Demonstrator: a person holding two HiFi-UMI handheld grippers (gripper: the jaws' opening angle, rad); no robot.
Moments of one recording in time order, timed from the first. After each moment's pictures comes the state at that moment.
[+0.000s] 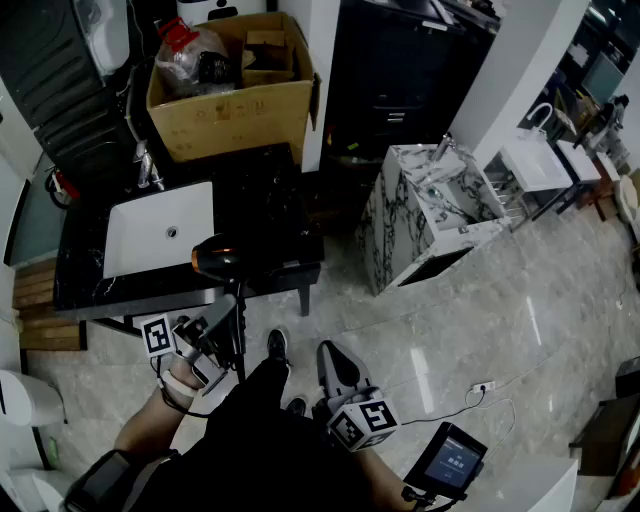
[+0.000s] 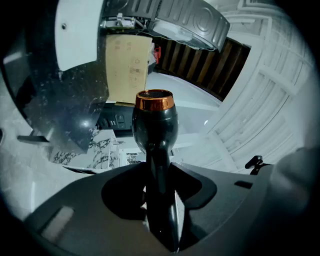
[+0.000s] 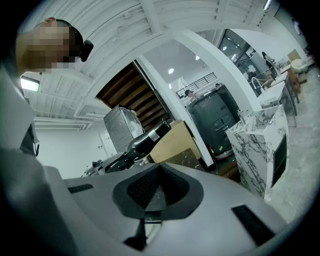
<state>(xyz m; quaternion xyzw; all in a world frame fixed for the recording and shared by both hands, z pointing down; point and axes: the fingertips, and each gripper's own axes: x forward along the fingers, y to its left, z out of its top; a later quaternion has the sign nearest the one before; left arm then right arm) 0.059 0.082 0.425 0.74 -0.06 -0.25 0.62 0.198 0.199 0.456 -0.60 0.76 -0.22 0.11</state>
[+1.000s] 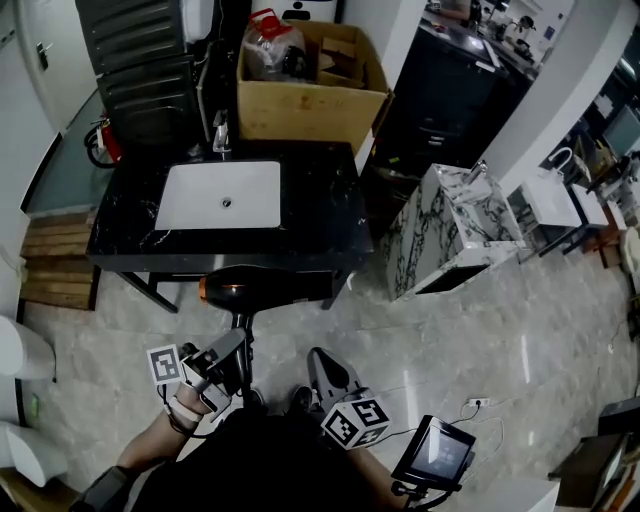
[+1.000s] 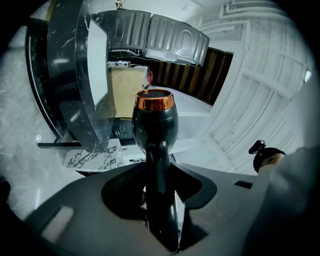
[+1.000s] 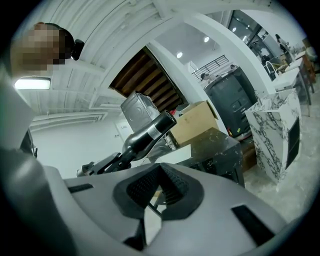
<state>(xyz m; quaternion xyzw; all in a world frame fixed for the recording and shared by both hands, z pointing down) -0.122 0.237 0.433 0.74 -0.11 -0.27 0.61 0.008 0.287 0.461 -0.53 0.81 -0.26 0.07</state>
